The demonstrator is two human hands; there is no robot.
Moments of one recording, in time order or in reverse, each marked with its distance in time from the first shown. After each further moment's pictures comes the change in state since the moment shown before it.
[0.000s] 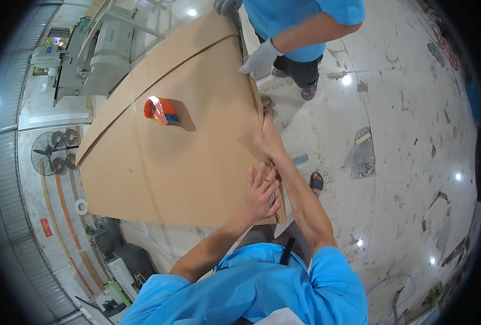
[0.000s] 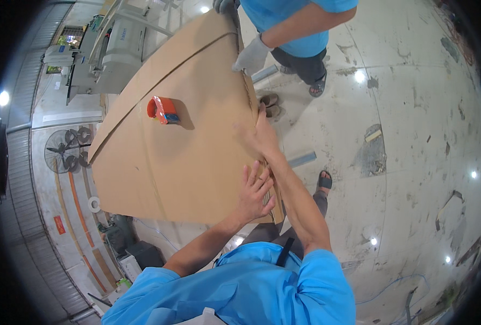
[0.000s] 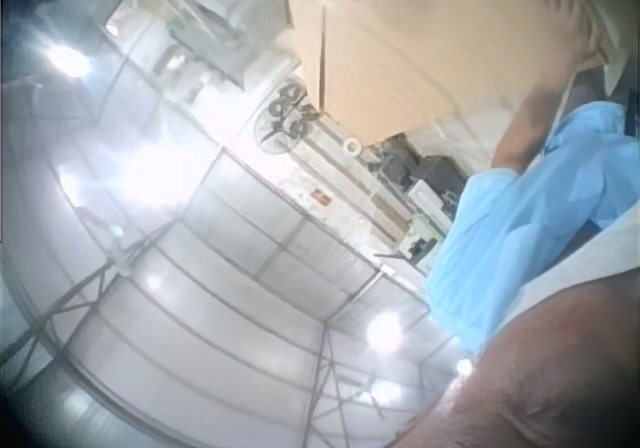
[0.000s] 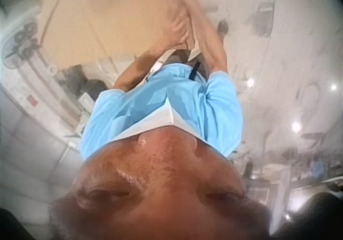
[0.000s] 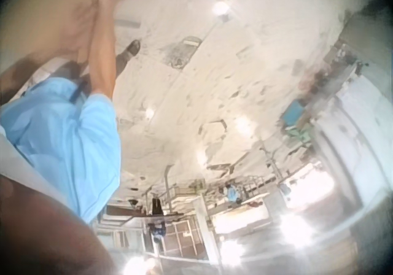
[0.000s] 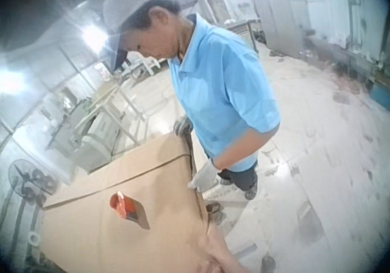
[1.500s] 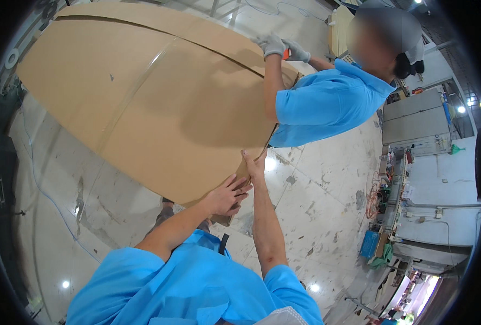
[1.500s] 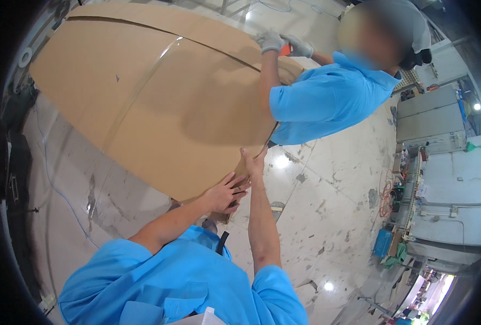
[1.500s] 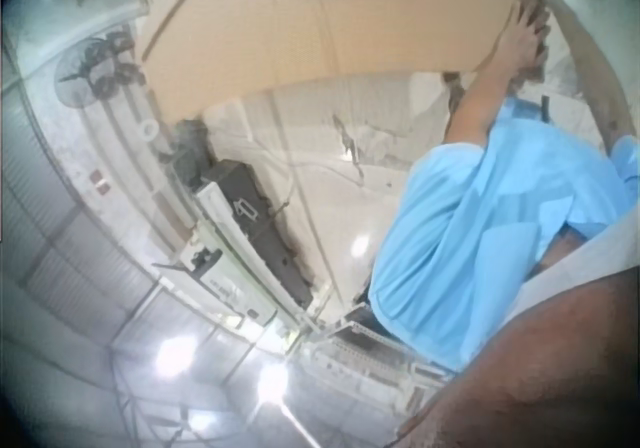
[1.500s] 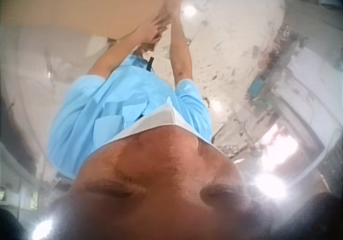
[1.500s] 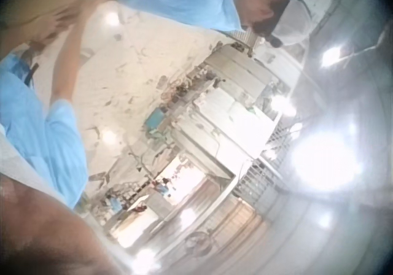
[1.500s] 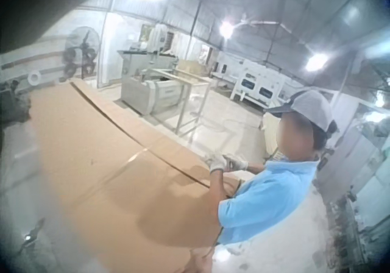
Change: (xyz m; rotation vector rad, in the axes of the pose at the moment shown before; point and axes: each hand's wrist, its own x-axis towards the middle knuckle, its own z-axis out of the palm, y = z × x) left_hand -0.008 -0.002 0.011 -0.029 0.136 0.006; right_hand 0.004 0.007 -0.011 -0.188 -0.082 -0.117
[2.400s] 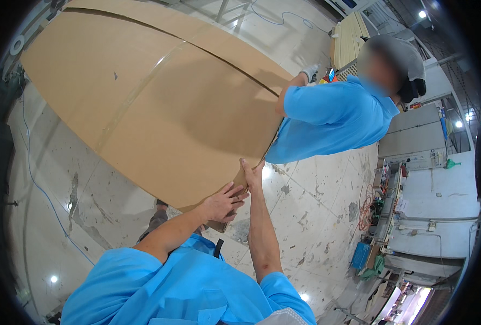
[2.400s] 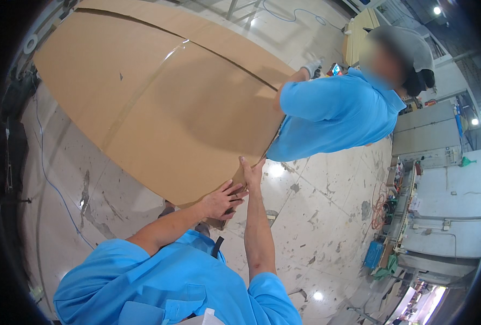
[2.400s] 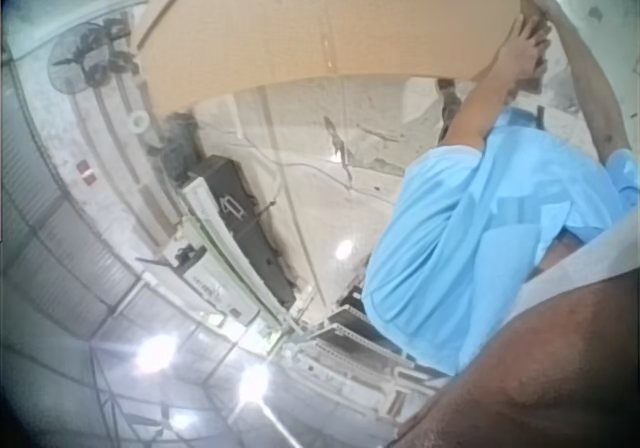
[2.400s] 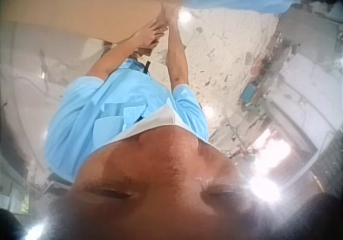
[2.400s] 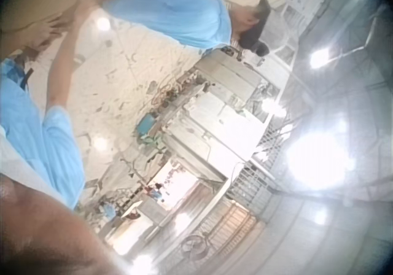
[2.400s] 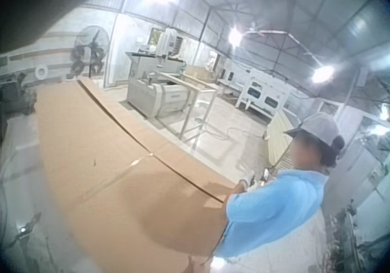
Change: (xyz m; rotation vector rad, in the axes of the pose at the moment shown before) left_hand 0.000 0.000 0.001 0.021 0.010 0.001; right_hand 0.001 0.002 -0.001 0.060 -0.030 0.046
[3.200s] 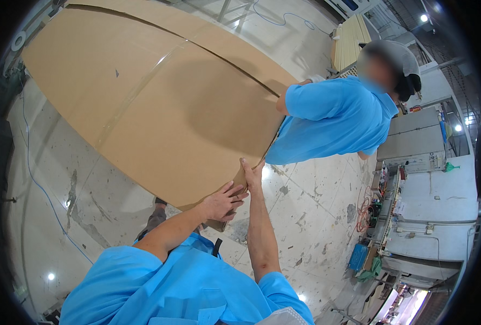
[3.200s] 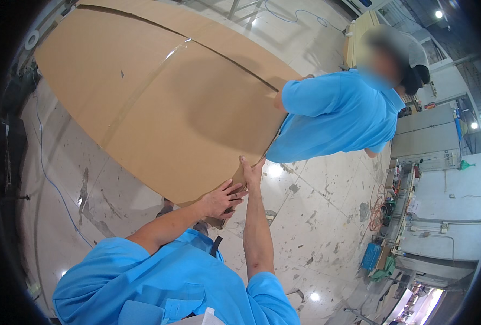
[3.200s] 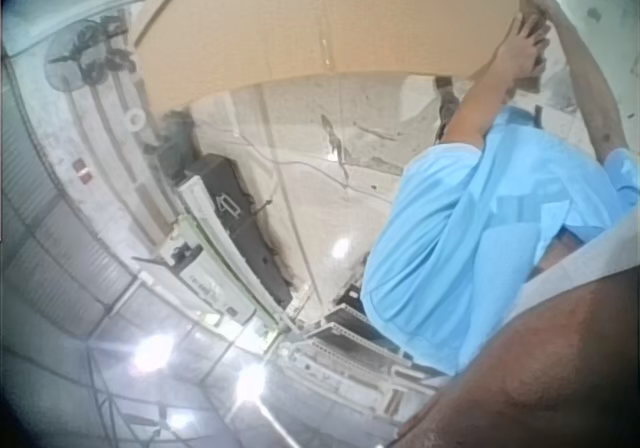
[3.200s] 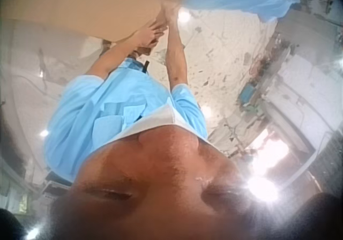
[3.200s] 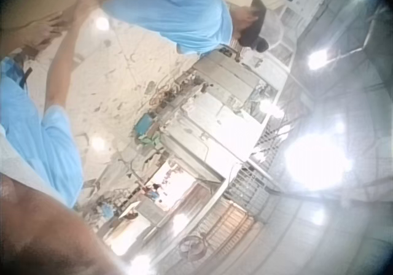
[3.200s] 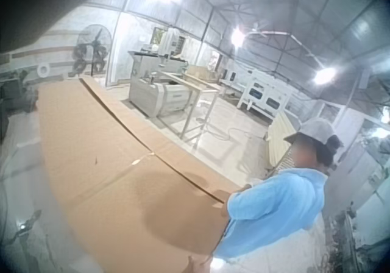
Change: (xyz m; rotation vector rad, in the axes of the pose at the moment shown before) left_hand -0.001 -0.001 0.002 0.014 0.009 0.002; right_hand 0.002 0.000 -0.001 0.022 -0.029 0.023
